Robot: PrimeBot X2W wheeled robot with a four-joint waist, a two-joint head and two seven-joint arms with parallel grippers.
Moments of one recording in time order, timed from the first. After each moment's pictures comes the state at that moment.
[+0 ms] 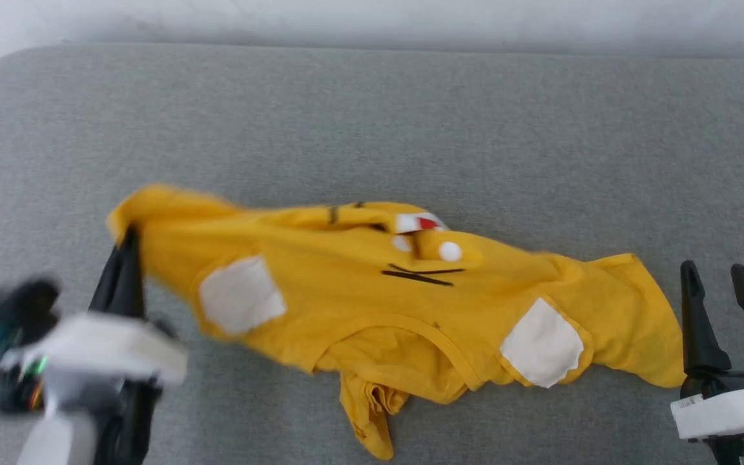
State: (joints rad) left arm -0.12 0.29 -0.07 -0.17 -0.57 0.22 0.07; right arm 0.10 -0.05 -0.17 -0.22 0.33 0.13 -0.04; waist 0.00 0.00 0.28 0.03
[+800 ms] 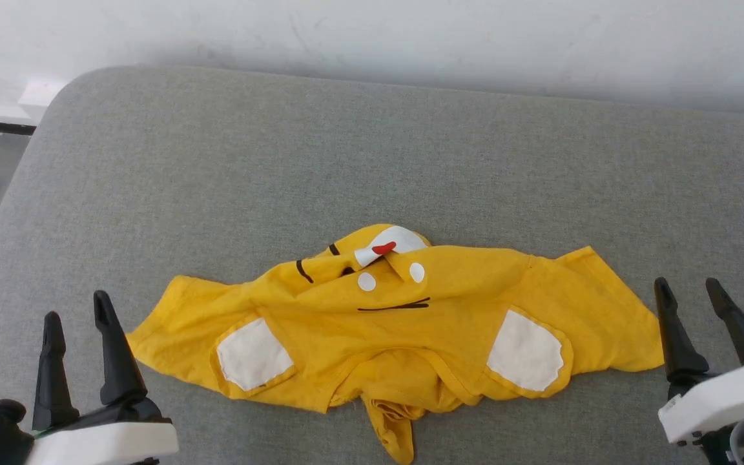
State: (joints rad) left arm 0.17 0.16 0.02 -0.30 -0.53 0.26 -0.24; right arm 0.10 -0.05 -0.16 -0.23 0.25 0.13 0.14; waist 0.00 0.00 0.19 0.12
